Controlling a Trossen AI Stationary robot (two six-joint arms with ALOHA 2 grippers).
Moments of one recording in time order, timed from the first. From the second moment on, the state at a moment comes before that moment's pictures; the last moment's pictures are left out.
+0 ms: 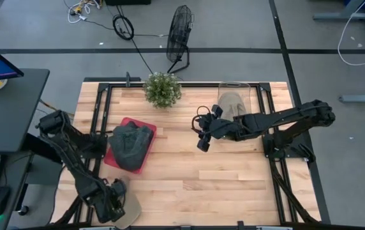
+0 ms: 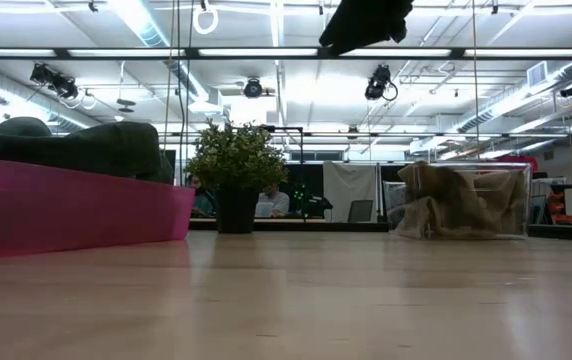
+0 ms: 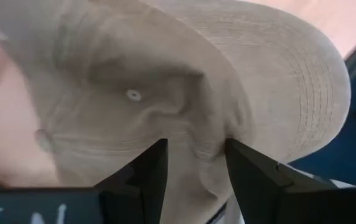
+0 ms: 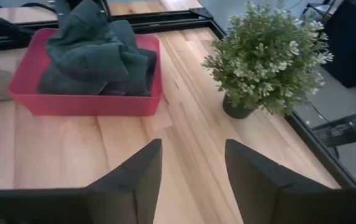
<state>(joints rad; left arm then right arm) -1.04 1.56 0.97 -0.71 -0.01 -1.69 0.18 1.44 1.21 -0.44 0.53 0.23</state>
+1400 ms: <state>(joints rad) -0.54 1.62 1.05 -0.31 -0.33 -0.63 0.34 1.85 1.21 0.13 0.04 -0.18</state>
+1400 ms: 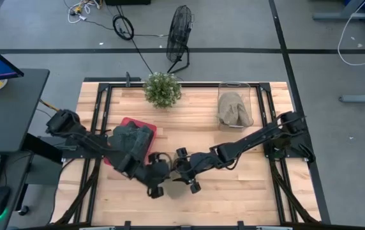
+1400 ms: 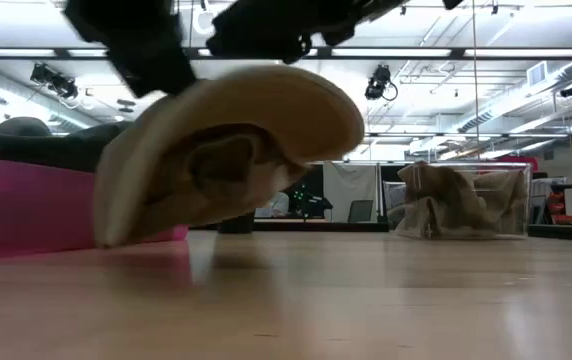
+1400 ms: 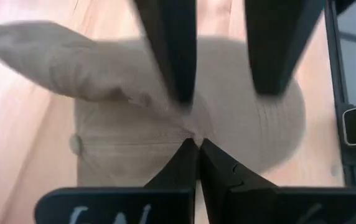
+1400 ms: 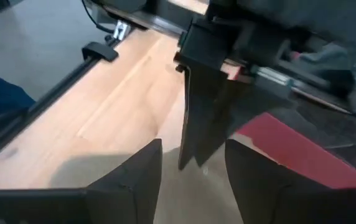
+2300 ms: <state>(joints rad) -0.46 1.62 1.05 -0.27 -0.40 -0.33 0.24 1.87 1.21 -0.13 0.06 0.09</state>
